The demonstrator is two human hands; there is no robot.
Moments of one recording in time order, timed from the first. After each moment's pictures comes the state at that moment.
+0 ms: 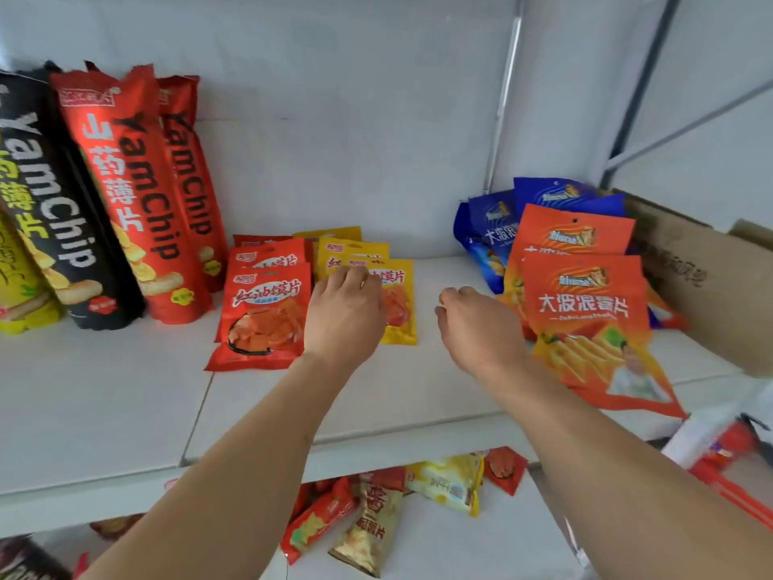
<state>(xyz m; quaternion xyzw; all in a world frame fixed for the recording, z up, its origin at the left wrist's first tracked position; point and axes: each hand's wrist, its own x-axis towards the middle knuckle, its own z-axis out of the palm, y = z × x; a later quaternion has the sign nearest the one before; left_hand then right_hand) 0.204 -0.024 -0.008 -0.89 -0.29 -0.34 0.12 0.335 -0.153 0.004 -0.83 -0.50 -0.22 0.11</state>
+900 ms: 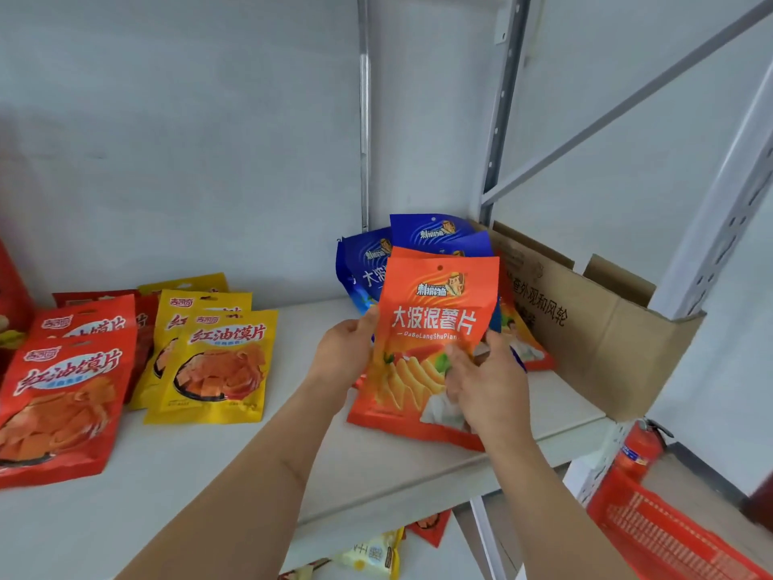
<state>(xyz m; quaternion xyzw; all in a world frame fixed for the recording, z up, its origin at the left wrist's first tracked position) 0.404 -0.110 0.007 -0.71 -0.38 -0.27 -0.52 0.493 -0.262 -0.018 -0.80 -0.22 -0.01 0.56</state>
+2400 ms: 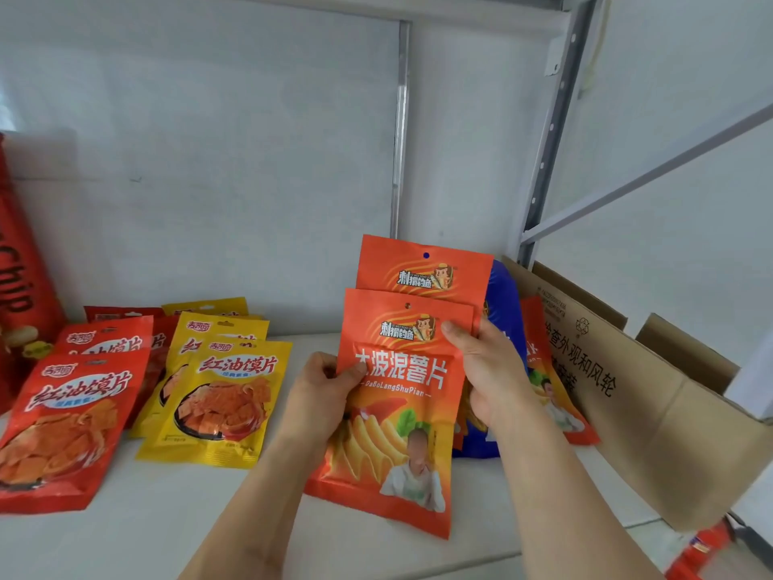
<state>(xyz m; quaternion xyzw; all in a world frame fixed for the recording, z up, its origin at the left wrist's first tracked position) 0.393 -0.080 -0.009 -0.56 -0.36 -0.37 -0.65 0.548 -0.193 0.043 -0.58 -0.26 0.28 0.72</state>
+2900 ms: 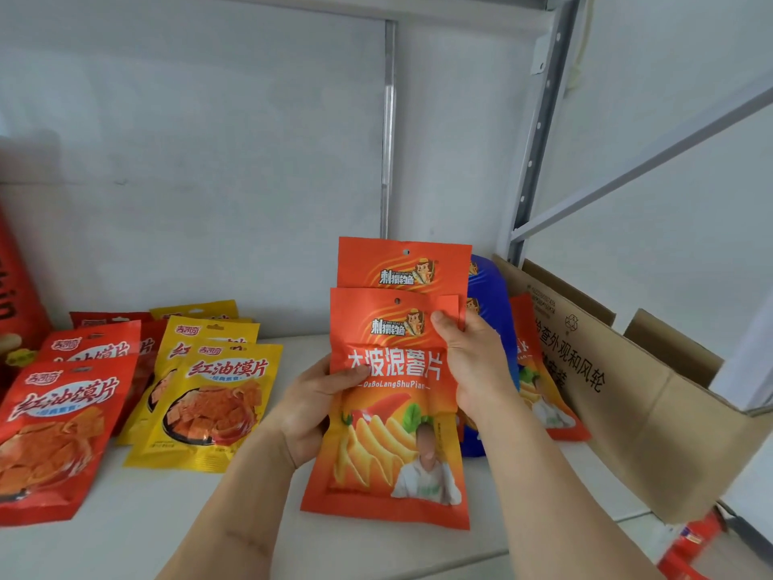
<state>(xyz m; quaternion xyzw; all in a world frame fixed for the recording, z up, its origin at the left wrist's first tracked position) 0.388 -0.079 0.001 -0.49 -0.23 -0.25 -0.81 0.550 -0.182 0.040 -0.61 -0.26 0.20 0.72</state>
